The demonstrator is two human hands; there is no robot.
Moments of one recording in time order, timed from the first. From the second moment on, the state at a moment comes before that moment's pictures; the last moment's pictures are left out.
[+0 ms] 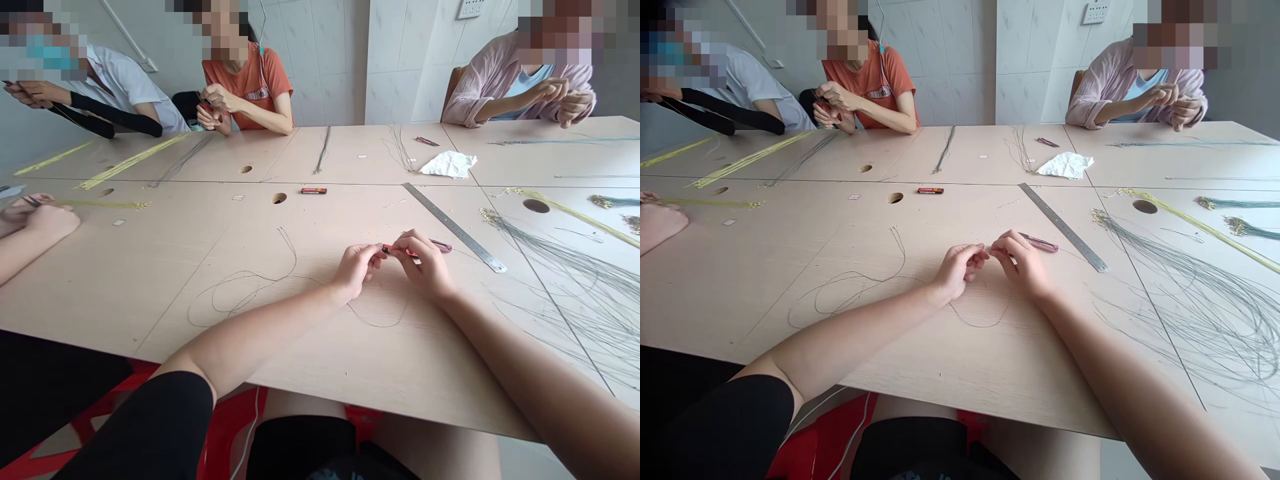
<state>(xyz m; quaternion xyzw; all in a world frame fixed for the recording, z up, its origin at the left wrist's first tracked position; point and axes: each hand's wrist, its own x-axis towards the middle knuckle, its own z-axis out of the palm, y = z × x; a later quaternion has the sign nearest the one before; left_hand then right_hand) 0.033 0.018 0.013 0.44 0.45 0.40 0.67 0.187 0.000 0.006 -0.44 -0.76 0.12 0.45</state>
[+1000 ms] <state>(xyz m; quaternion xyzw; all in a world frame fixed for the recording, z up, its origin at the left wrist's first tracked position) 0.025 0.011 0.003 0.68 0.32 0.57 0.32 0.185 0.002 0.006 -0.47 -0.68 0.27 0.50</state>
